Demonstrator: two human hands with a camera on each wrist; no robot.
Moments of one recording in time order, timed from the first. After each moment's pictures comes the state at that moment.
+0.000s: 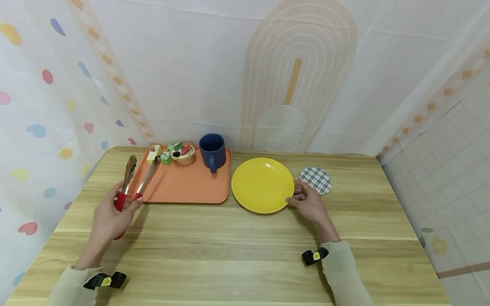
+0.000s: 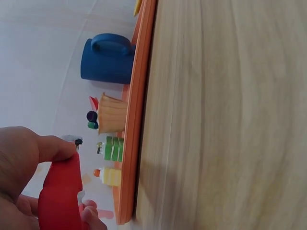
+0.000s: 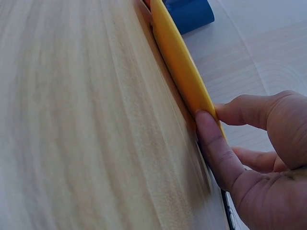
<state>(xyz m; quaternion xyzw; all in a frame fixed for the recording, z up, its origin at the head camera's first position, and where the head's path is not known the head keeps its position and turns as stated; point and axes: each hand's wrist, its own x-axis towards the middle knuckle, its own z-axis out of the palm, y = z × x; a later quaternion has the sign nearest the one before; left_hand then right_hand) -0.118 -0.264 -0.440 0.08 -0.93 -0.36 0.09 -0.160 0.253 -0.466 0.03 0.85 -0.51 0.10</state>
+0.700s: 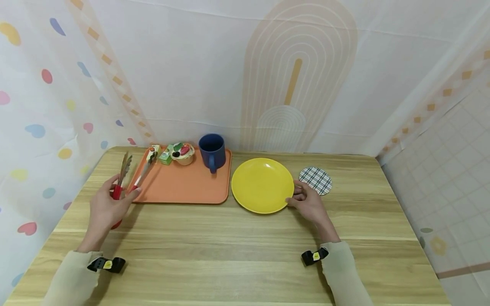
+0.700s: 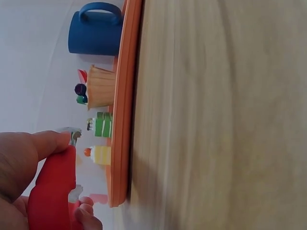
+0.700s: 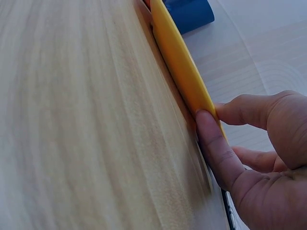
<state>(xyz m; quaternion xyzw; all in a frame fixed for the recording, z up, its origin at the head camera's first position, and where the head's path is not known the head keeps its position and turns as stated) -0.148 -0.283 -0.446 0.11 -0.92 -0.35 0.11 -0.160 0.253 -0.466 0.03 0.85 -0.51 0.09</state>
